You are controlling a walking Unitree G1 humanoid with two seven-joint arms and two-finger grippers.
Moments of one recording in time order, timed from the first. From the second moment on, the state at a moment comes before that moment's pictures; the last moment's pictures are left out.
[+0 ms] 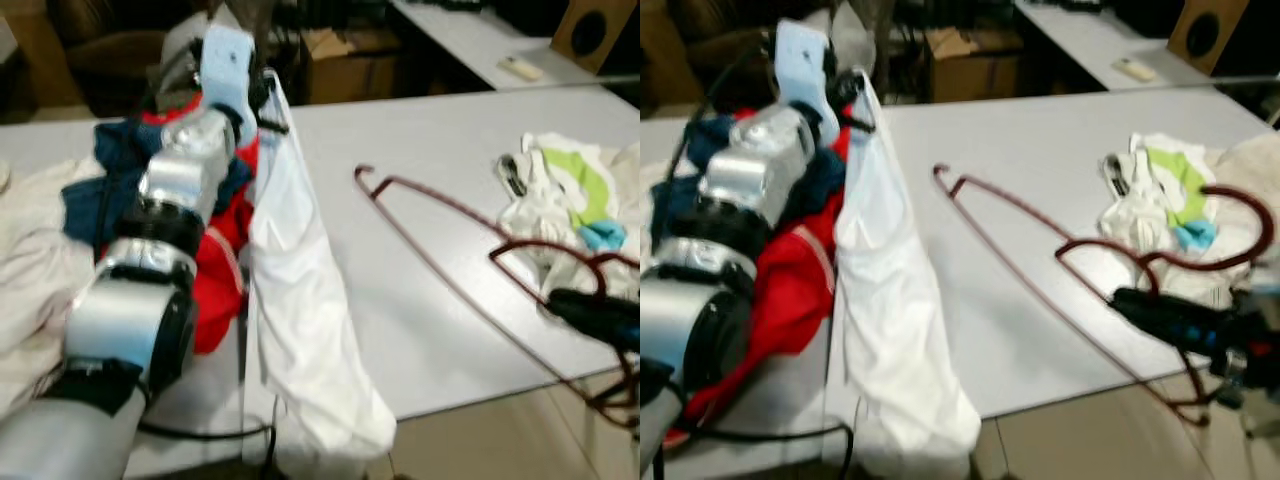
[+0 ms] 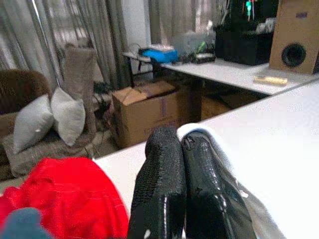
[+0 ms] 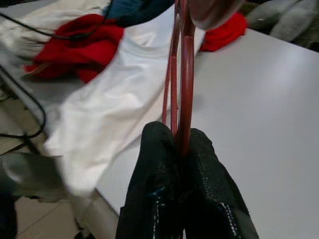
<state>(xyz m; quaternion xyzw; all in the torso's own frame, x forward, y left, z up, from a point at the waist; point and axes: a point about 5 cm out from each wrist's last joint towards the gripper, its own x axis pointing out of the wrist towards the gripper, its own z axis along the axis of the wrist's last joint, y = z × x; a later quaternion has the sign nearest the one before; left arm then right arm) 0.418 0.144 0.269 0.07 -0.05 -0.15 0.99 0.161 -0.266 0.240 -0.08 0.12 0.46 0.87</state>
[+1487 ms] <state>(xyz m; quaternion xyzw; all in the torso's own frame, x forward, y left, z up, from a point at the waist) 0.340 0.180 0.454 -0.13 -0.36 -0.29 0.88 0.353 -0.219 0.377 -0.33 -0.26 0.19 0.89</state>
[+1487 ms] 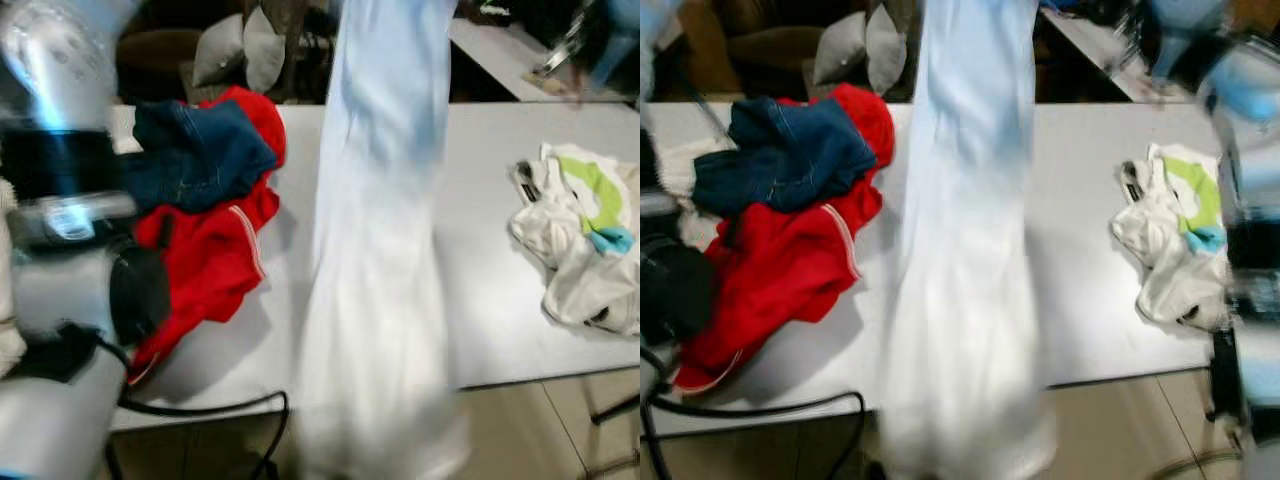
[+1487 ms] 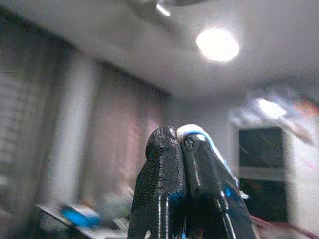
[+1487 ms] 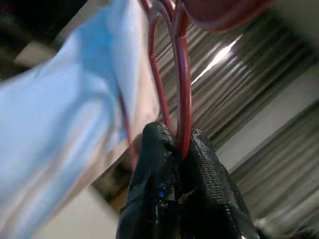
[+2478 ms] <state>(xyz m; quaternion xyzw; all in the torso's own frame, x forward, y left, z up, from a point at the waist) 0.372 0.149 0.293 0.09 -0.17 -0.19 0.96 0.263 -0.215 0.182 -0.30 0.01 0.48 0.83</state>
